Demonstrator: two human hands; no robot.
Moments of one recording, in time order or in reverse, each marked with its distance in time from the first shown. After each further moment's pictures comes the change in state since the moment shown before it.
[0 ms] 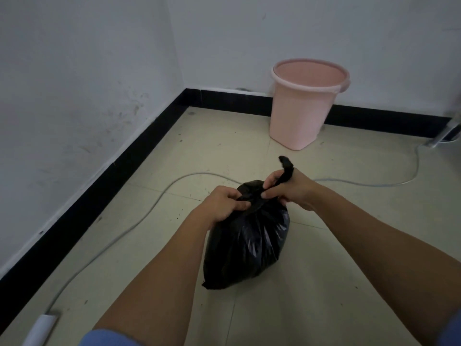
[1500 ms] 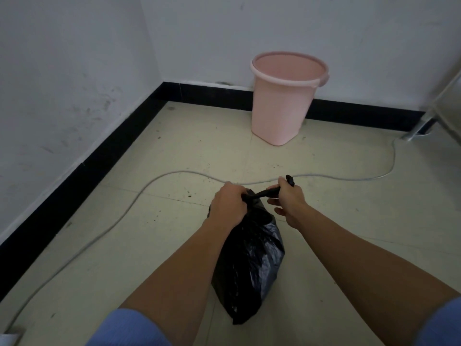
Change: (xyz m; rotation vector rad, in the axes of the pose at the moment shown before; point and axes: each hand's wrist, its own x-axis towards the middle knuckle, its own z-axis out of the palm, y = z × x) left_hand 0.030 0.005 0.071 0.750 0.291 0.290; right_hand 0.003 0.050 -0.003 0.410 0.521 0.299
